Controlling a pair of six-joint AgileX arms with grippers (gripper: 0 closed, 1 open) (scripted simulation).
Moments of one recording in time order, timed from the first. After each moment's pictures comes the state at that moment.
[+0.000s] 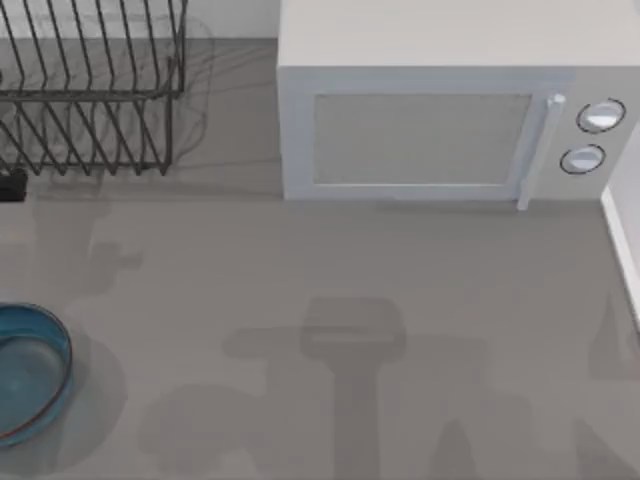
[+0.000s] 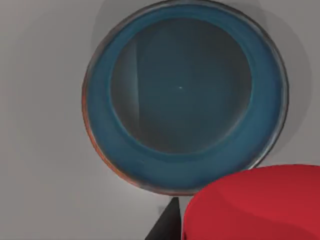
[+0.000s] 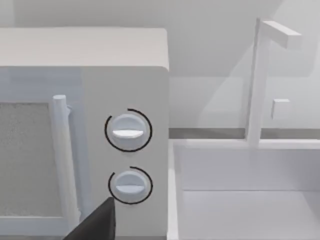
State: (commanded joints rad) left arm 0.00 1.50 1.38 -1.42 0.03 0.02; right arm 0.00 0.00 0.00 0.00 0.00 0.00
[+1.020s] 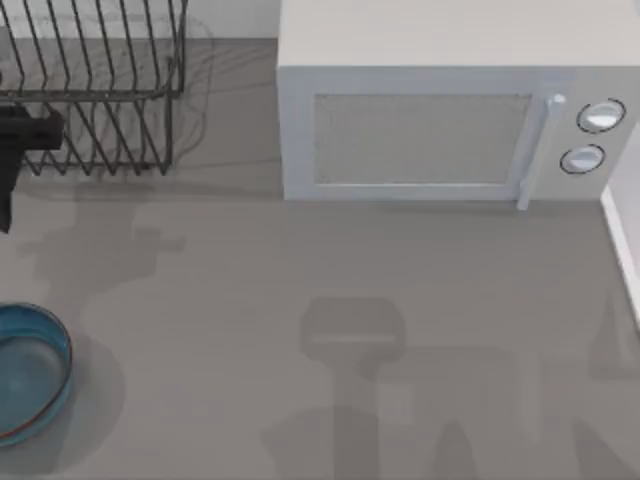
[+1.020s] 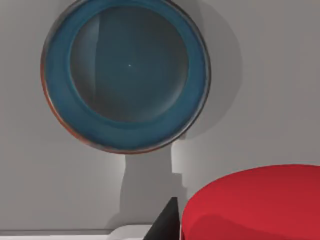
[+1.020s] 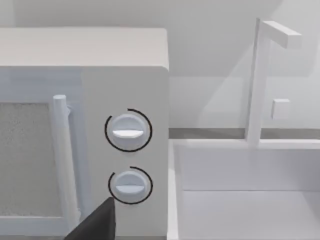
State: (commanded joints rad) left arm -0.17 1.52 1.62 -1.63 0.02 -0.15; right arm 0.00 0.00 0.00 0.00 0.00 0.00
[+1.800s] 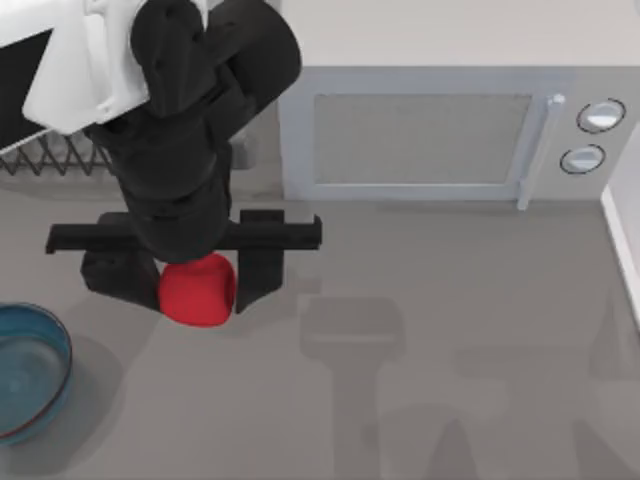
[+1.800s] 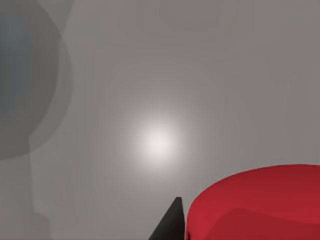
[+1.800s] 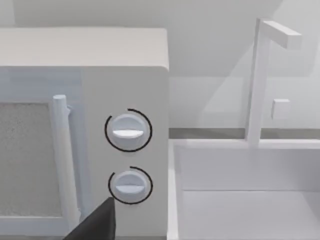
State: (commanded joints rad) left arm -0.67 1.67 1.45 -1.35 0.00 -0.64; right arm 0.00 0.00 0.00 0.00 0.00 0.00
